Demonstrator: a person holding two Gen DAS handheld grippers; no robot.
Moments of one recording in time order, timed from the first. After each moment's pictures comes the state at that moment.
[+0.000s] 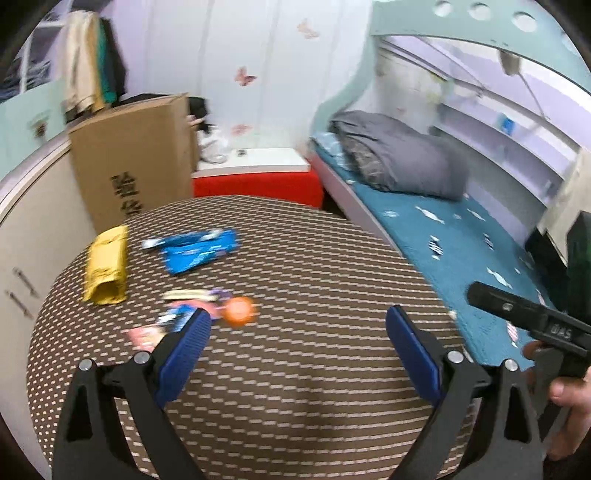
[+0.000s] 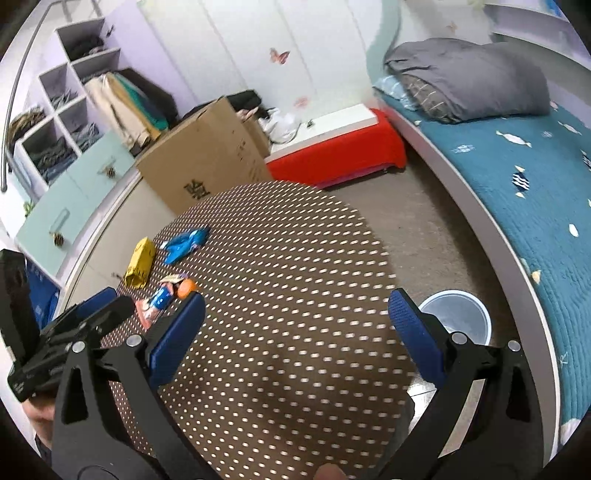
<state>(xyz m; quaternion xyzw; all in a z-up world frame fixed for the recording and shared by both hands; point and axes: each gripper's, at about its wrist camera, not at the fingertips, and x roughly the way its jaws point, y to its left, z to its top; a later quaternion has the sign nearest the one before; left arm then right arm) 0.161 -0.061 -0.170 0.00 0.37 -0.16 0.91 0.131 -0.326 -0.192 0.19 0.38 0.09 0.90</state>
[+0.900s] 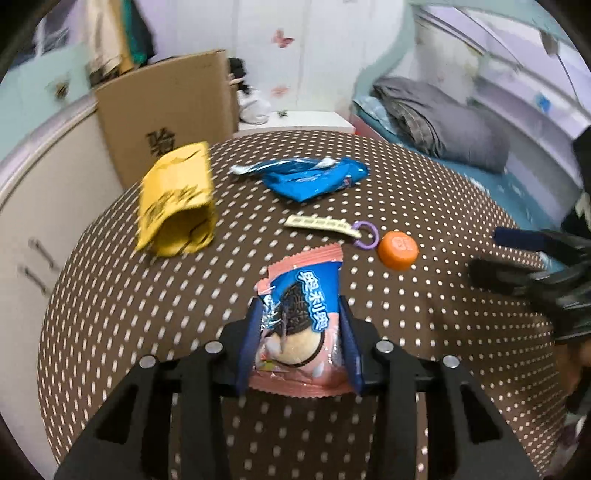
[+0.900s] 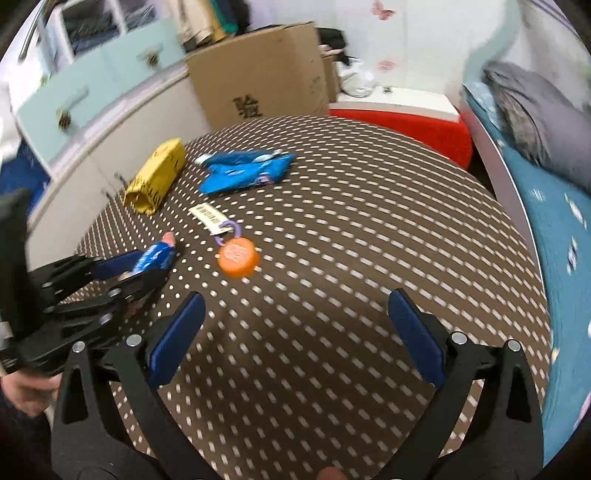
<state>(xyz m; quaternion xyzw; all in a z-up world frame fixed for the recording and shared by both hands) 0.190 0.038 -0.241 0.01 0.43 -0.11 0.90 0.215 -0.163 -0.240 0.00 0.44 0.18 0.88</state>
